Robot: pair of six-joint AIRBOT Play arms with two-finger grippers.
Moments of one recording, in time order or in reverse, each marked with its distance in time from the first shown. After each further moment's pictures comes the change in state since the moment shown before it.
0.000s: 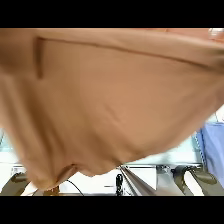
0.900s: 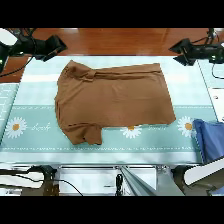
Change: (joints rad) left arm -0.049 -0.686 -0.074 -0.164 0.296 0.021; right arm -0.097 -1.059 0.294 0.473 -0.270 -0.050
